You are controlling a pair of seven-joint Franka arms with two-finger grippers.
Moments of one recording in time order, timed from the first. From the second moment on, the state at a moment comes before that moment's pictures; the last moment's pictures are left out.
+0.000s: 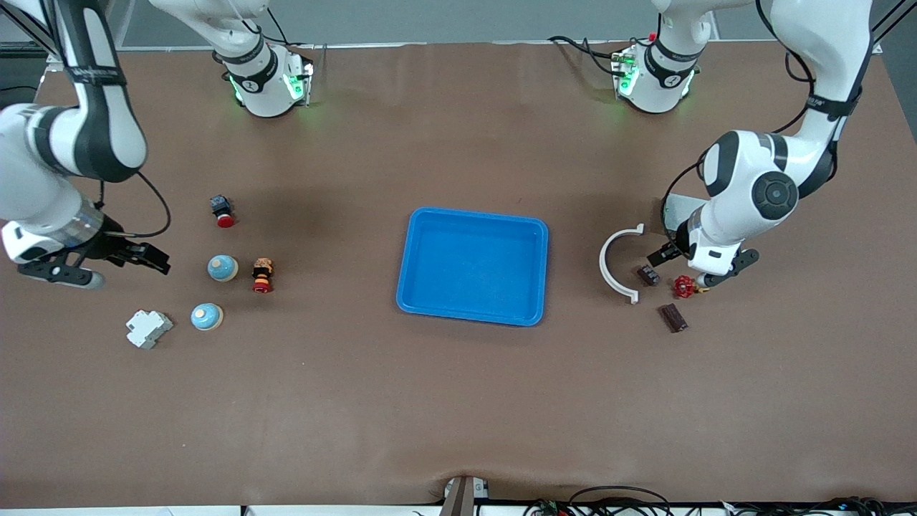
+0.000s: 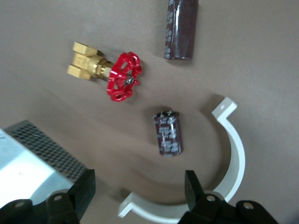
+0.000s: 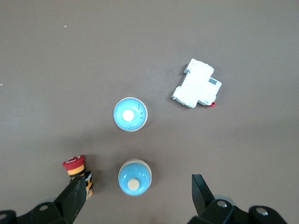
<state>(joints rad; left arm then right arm) 0.14 0.26 -0.28 -2.26 0.01 2.43 -0.68 -0.12 0.10 -0.03 -2.19 -0.01 2.39 0.05</state>
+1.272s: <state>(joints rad) 0.13 0.40 -0.28 -2.24 0.01 2.65 -0.77 -0.05 0.46 -0.02 -2.18 0.00 2.83 0.14</state>
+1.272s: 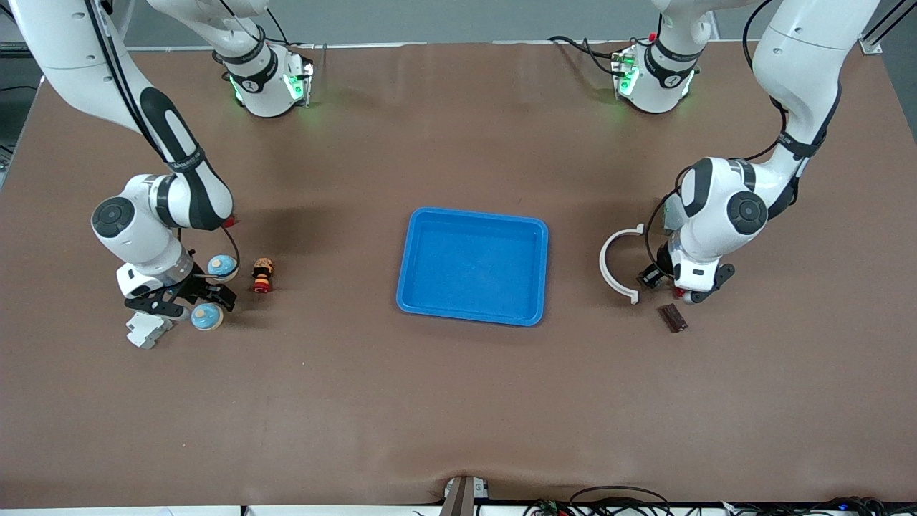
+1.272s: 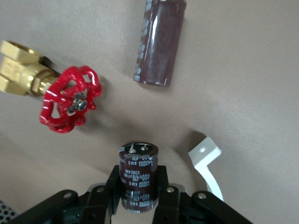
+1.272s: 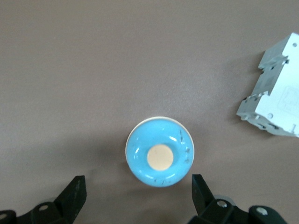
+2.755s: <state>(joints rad) -0.18 0.51 -0.50 -1.97 0.13 2.41 -1.75 -0.07 0.53 -0.03 -2.07 0.00 2.80 0.06</state>
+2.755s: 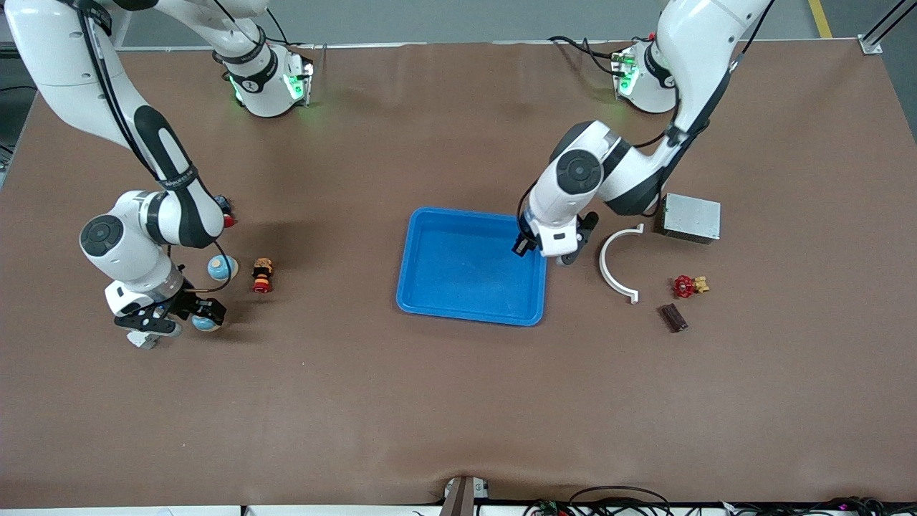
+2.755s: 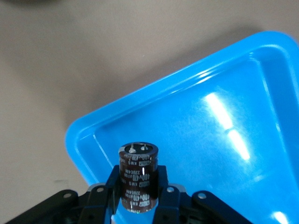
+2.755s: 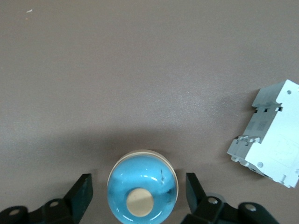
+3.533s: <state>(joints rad) -0.19 0.65 -0.50 -1.86 0.19 2.41 -1.85 -0.07 0.53 -0.03 -2.04 0.00 2.71 0.03</state>
